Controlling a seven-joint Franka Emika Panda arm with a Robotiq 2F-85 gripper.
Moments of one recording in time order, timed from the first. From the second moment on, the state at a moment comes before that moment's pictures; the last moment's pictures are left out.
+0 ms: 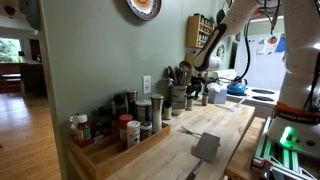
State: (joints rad) arm -0.09 0.20 -0.02 -2.48 0.13 2.82 -0.16
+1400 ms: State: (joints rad) arm -0.11 -0.04 -0.03 -2.53 0.14 2.54 -0.18
